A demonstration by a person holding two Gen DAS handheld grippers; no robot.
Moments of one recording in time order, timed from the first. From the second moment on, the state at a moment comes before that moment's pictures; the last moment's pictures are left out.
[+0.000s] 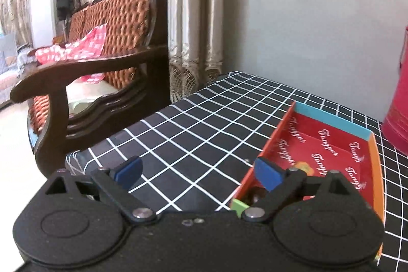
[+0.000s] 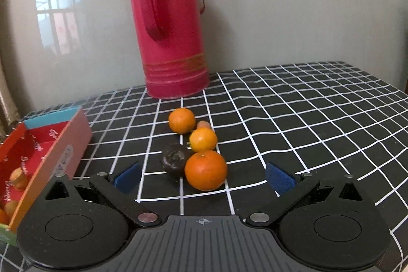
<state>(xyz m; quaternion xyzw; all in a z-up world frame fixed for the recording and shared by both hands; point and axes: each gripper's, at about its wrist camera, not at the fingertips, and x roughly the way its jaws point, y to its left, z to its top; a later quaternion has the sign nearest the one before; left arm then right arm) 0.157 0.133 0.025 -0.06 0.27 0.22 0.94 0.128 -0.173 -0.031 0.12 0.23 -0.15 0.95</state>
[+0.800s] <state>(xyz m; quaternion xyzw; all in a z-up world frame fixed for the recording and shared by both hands) 0.155 0.157 0.025 -0.07 0.27 0.25 0.93 0.150 -0.183 -0.046 0.15 0.25 -0.14 0.95</state>
